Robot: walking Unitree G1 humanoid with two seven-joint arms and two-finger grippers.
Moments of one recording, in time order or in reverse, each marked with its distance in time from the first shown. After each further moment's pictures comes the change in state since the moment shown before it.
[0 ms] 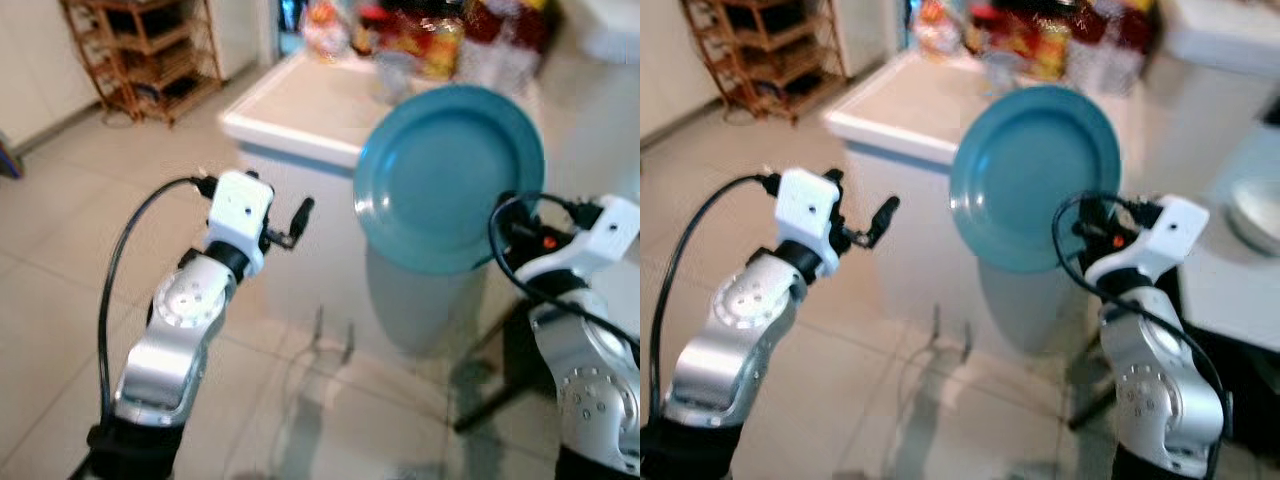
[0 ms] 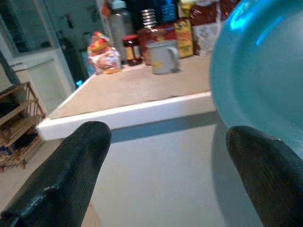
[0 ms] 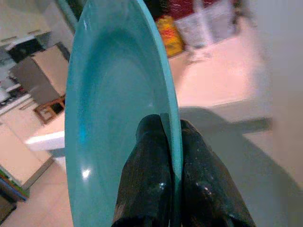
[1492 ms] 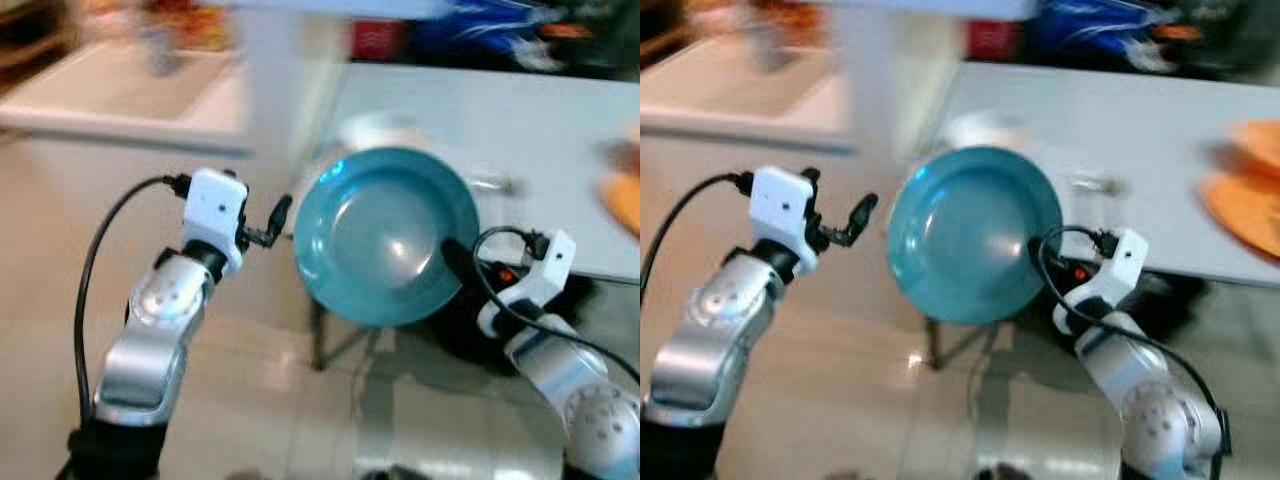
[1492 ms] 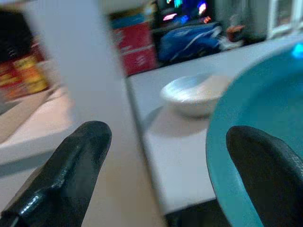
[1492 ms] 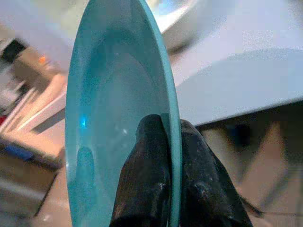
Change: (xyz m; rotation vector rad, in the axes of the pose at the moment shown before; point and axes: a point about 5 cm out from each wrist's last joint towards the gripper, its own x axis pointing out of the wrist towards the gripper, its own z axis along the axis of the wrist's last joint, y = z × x) left arm -0.006 0.015 -0.001 0.003 0.003 0.018; right arm -0.020 0.002 -0.041 0.273 0.348 0.088
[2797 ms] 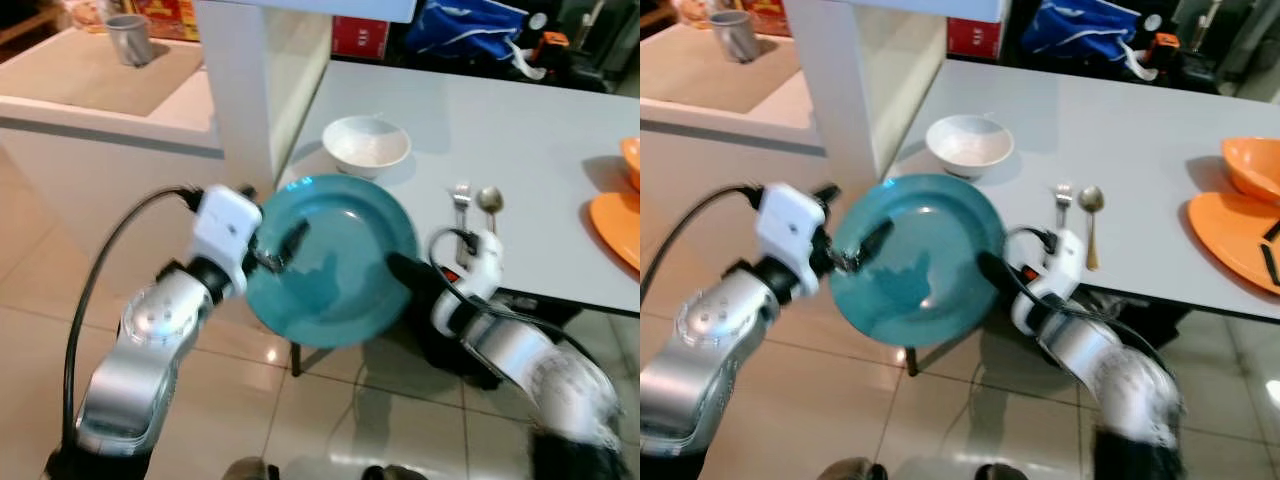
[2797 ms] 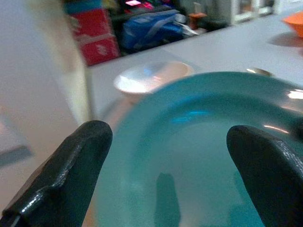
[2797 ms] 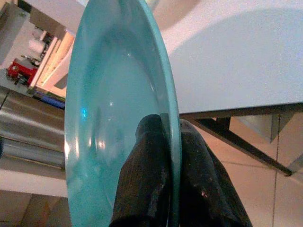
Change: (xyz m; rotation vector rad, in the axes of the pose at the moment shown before) left arm -0.022 -0.015 -0.002 0.036 0.046 -0.190; right arm 0.045 0.019 -0.030 0.111 0.253 0.154
